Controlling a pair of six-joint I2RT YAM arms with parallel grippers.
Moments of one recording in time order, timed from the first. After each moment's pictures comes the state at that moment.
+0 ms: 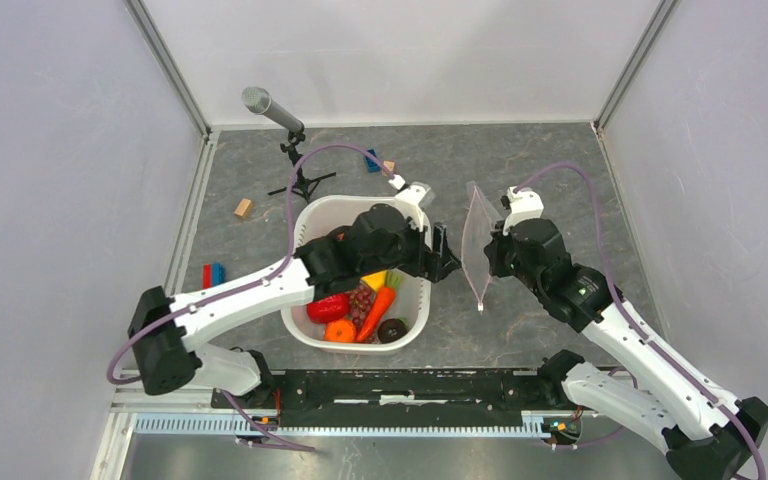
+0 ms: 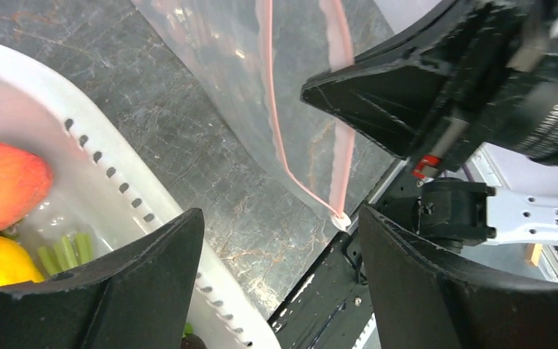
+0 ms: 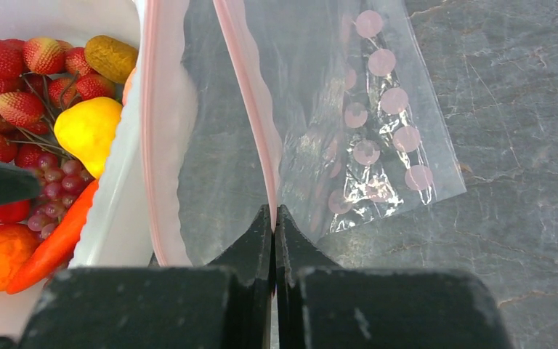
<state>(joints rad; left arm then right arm) -1.03 1.38 1.14 -0.20 -0.01 -0.56 0.63 0.83 0.80 -0.54 0.27 0.34</state>
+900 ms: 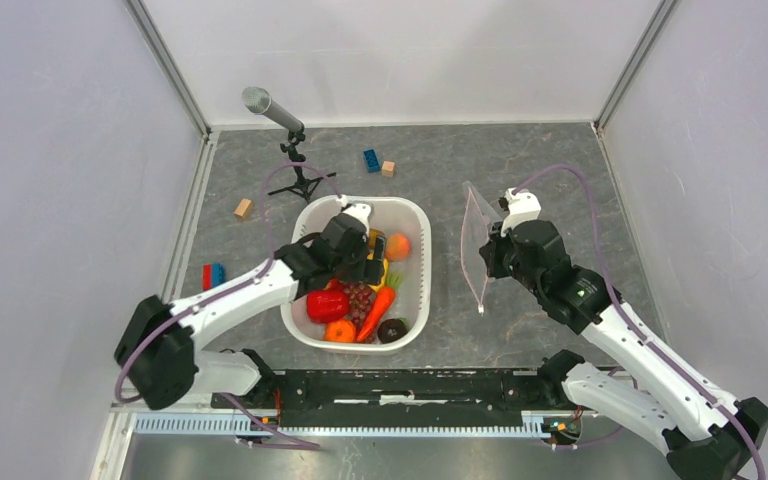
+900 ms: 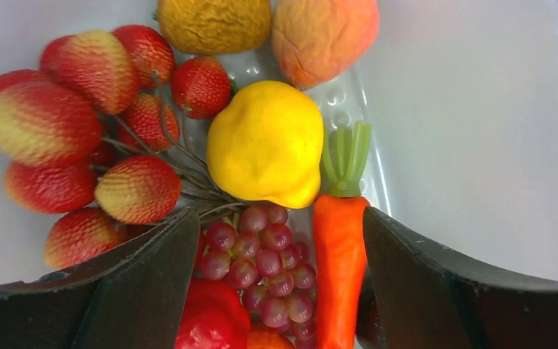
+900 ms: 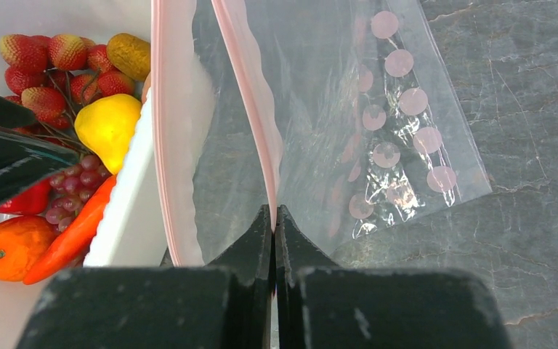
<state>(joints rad) -0.77 1.25 0.83 -0.39 -0.18 -0.45 0.63 0.83 0.78 -0.50 0.22 0.34</state>
